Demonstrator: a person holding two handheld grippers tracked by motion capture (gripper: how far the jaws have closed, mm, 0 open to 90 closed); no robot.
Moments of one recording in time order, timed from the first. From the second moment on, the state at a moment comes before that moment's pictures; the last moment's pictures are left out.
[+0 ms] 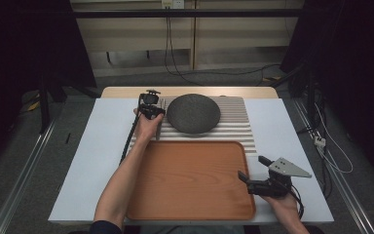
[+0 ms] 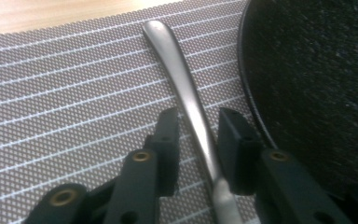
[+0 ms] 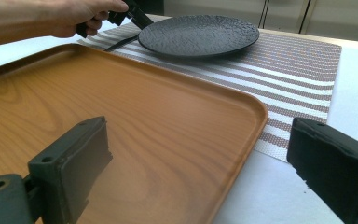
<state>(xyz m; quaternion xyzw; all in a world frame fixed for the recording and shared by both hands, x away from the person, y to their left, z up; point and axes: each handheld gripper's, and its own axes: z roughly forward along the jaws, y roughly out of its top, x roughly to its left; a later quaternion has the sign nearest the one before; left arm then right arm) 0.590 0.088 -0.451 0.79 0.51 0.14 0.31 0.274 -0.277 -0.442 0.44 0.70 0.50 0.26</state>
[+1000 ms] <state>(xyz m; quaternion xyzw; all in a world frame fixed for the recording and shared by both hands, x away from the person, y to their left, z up) 0.601 0.086 -0.444 0.79 0.54 0.10 0.28 0.274 -0.279 -0.442 0.44 0.70 0.50 0.25</state>
